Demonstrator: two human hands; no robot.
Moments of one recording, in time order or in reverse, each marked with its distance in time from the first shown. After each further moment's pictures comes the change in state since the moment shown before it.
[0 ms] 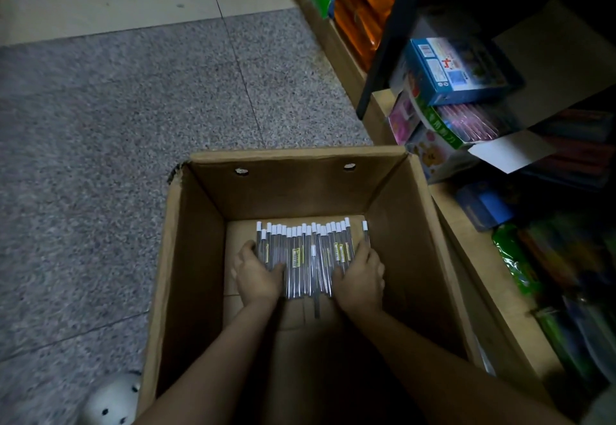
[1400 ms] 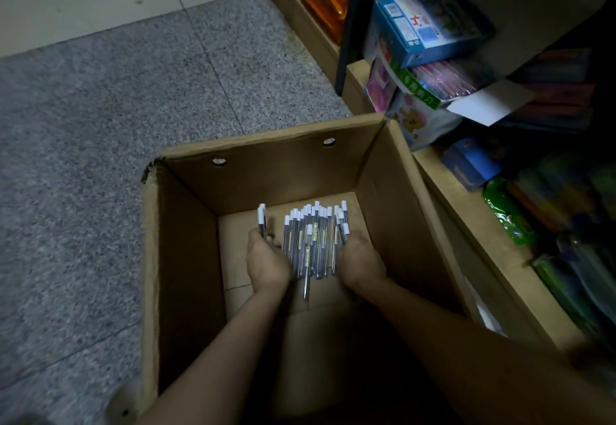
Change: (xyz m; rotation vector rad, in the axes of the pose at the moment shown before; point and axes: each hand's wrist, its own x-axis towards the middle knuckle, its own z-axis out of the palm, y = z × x) left_hand -0.005 0.012 0.015 -0.010 0.012 0.127; right_hand 0.000 -0.001 -0.012 -0.066 -0.132 0.034
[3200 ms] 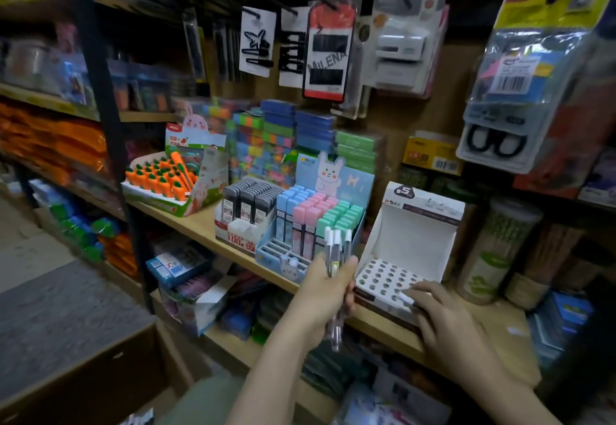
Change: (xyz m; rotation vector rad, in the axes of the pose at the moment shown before) left_hand -0.415 0.322 -0.068 -0.539 -1.279 0.593; right_hand -0.342 0.310 -0.312 -0.091 1.035 -0.100
